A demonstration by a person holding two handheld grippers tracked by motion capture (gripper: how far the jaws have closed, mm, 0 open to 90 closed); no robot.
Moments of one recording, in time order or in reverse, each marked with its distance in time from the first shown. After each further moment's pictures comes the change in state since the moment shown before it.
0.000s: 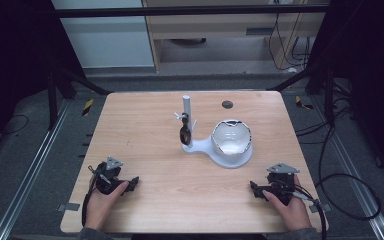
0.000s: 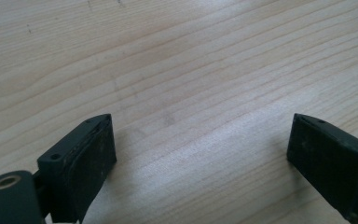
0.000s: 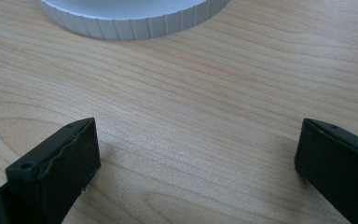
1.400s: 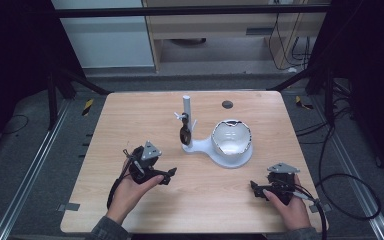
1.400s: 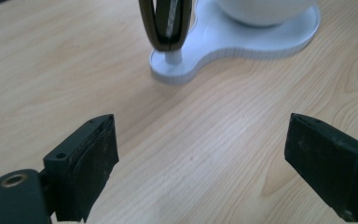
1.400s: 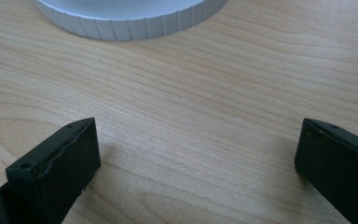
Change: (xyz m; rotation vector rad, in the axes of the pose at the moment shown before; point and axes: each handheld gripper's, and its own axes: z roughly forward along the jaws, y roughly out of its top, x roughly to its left) left arm -0.104 0.086 -0.026 -0.115 -0.179 0.216; right arm -0.001 0.000 0.000 0.001 -0.003 0.001
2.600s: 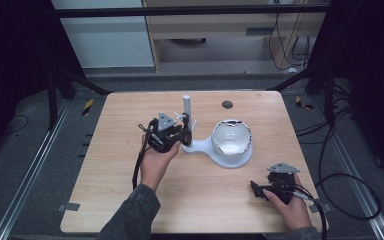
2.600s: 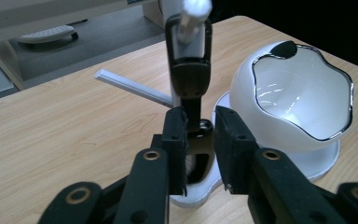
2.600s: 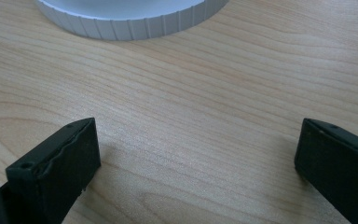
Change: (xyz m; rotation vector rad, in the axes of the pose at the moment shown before) left arm 0.004 0.083 0.031 -0.212 0.071 -0.073; right arm 0.000 0.000 0.000 0.000 0.002 -0.004
